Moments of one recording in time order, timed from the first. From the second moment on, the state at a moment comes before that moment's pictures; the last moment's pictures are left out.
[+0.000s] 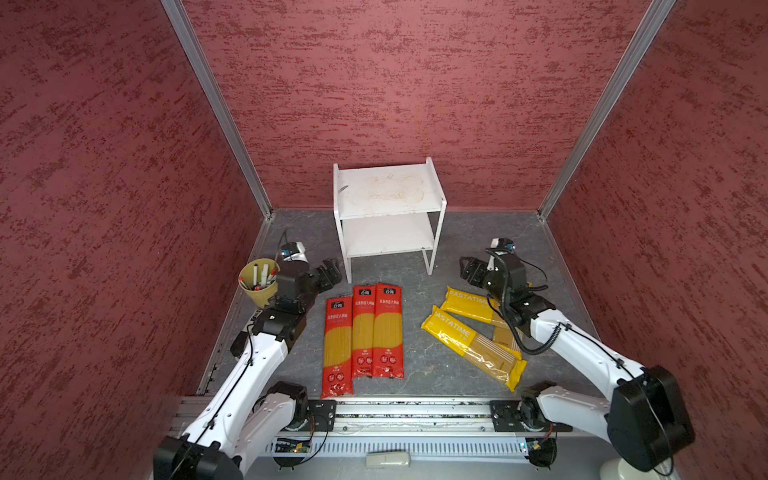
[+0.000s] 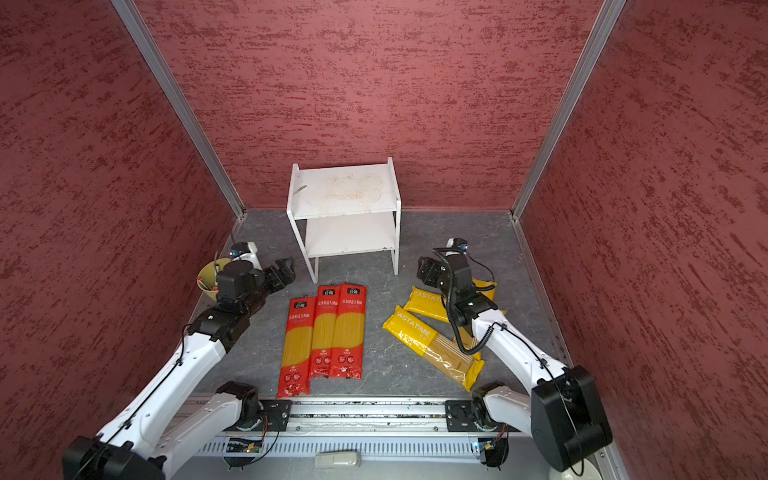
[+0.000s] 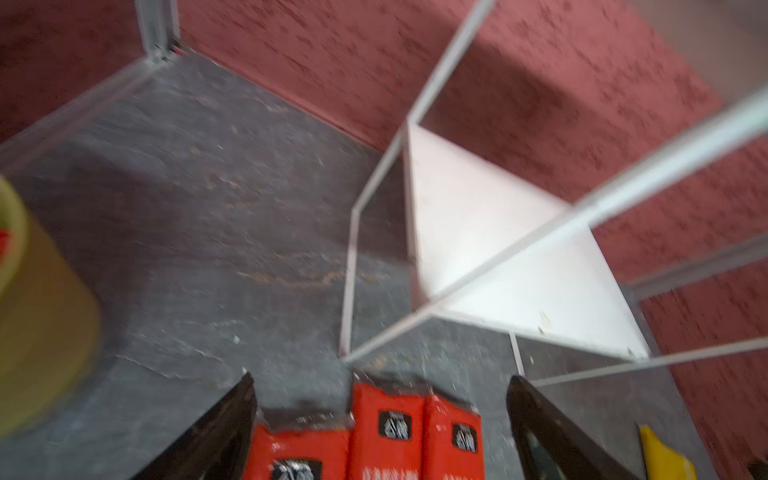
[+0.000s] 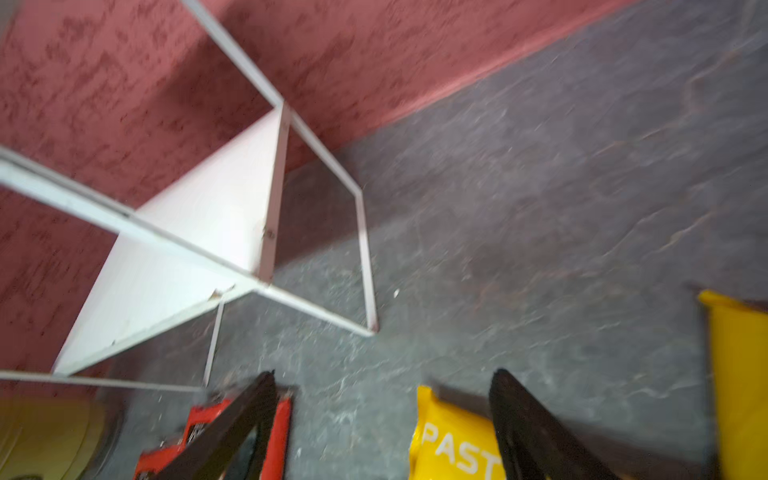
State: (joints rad) left arm -0.29 0.90 0.68 -0.25 -0.14 -0.57; right arm 0.41 1.19 0.70 0.00 0.09 0.64
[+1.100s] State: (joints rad) left arm -0.75 1.24 0.61 -0.30 -0.05 -0.90; right arm 0.85 1.72 0.75 0.22 -0.13 1.03
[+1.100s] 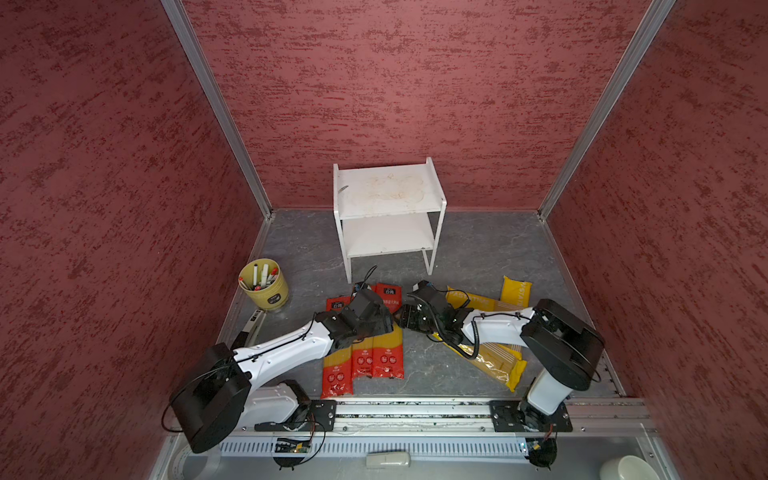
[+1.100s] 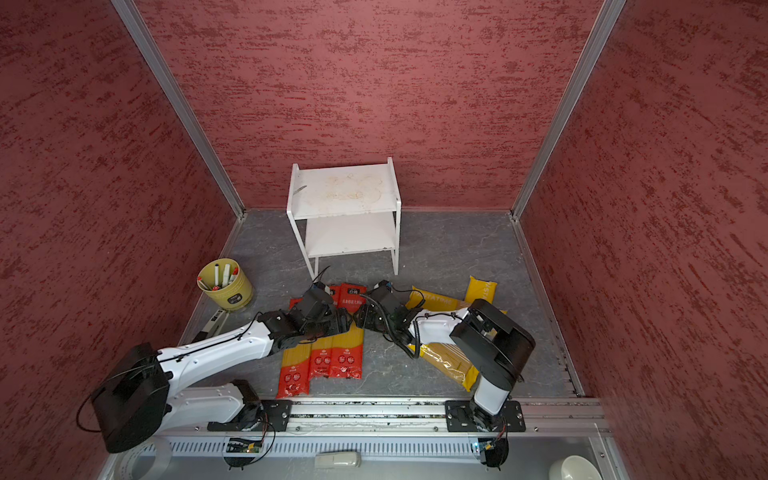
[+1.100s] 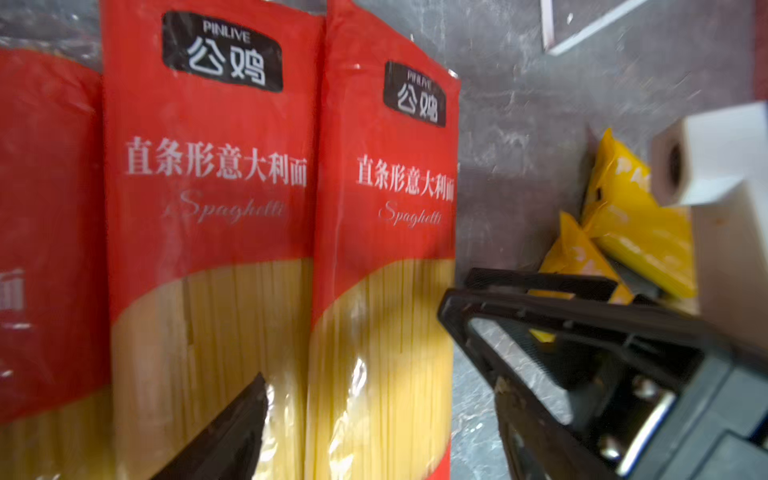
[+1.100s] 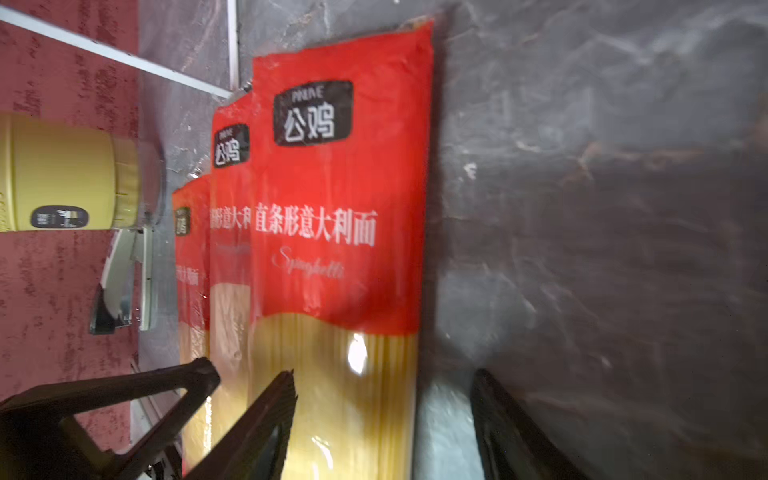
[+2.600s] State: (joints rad) left arm -0.72 1.08 0.47 -0.15 0.11 -1.02; right arm 0.80 1.76 0.57 0.62 -0.32 1.25
